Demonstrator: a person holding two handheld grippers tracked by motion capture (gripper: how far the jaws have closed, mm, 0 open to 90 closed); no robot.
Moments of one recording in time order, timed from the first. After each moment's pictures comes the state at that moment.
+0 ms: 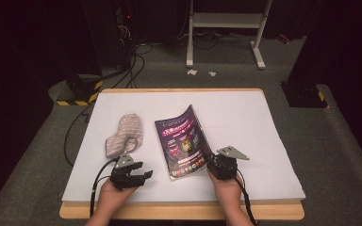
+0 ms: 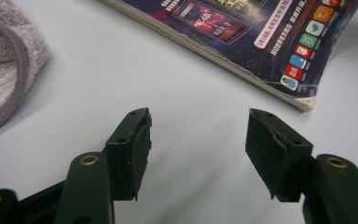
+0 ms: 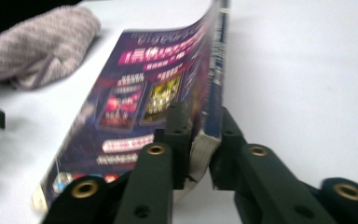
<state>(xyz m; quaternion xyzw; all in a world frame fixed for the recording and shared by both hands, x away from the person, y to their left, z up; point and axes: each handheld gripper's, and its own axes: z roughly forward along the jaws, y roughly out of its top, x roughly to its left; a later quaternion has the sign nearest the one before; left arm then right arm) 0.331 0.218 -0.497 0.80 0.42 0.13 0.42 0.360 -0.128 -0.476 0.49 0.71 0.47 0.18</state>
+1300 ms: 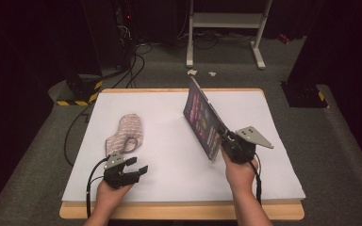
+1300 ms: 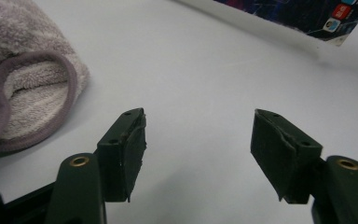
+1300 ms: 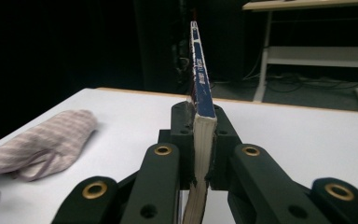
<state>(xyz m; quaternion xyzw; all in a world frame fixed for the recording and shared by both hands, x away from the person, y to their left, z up) 0.329 0.238 -0.495 0.75 0.43 0.16 0.47 0.366 -0.154 -0.388 0.45 0.65 0.54 0.29</state>
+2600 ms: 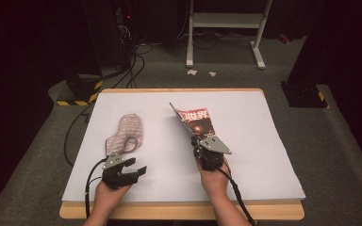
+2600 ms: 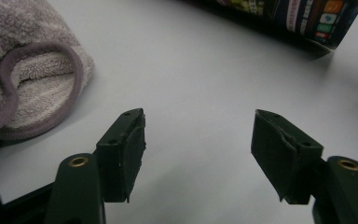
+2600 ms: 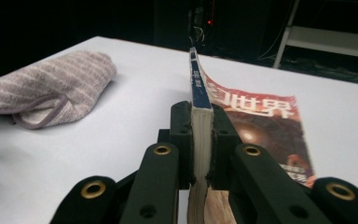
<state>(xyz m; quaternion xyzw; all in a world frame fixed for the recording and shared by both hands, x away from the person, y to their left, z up) 0.327 0.241 -0.496 0.75 0.44 0.15 0.47 0.369 -0.079 -0.443 0.42 0.71 0.49 0.28</state>
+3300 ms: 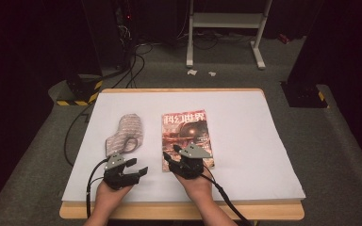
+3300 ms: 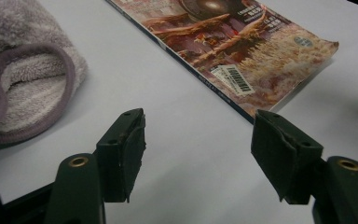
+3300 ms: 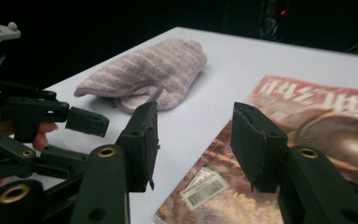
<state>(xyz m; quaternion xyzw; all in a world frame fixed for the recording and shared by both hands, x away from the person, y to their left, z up) 0.326 0.235 -0.495 0.76 0.43 0.16 0.46 0.352 -0.032 -0.455 0.35 0.75 0.53 0.18</state>
